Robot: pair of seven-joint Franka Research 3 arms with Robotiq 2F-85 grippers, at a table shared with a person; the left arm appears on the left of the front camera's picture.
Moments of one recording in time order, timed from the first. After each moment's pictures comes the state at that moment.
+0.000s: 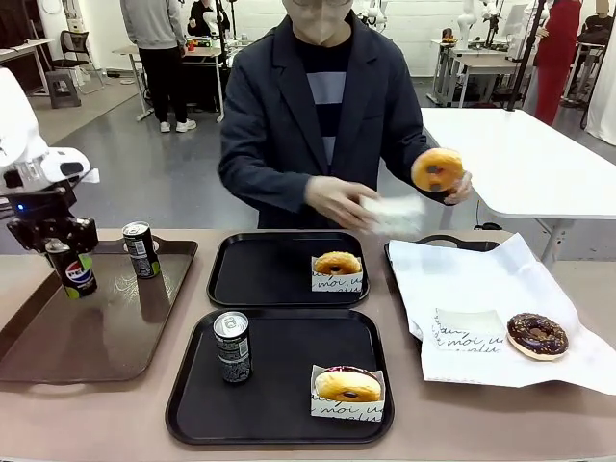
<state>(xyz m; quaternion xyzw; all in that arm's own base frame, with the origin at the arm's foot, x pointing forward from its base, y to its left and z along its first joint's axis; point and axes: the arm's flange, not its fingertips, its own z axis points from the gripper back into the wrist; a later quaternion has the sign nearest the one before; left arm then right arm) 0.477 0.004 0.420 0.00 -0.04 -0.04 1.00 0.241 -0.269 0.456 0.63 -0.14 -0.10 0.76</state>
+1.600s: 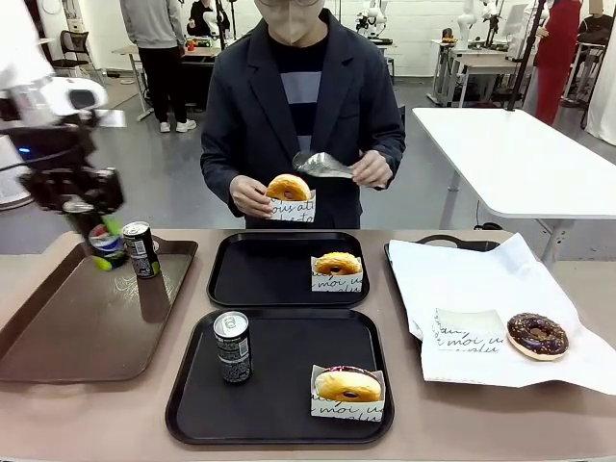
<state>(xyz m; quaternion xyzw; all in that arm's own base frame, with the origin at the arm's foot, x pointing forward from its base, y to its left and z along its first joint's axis) 0.405 -0.116 0.529 -0.05 -0.05 -0.11 0.99 0.240 -0.269 0.456 0.63 -0.14 -0.10 0.76</state>
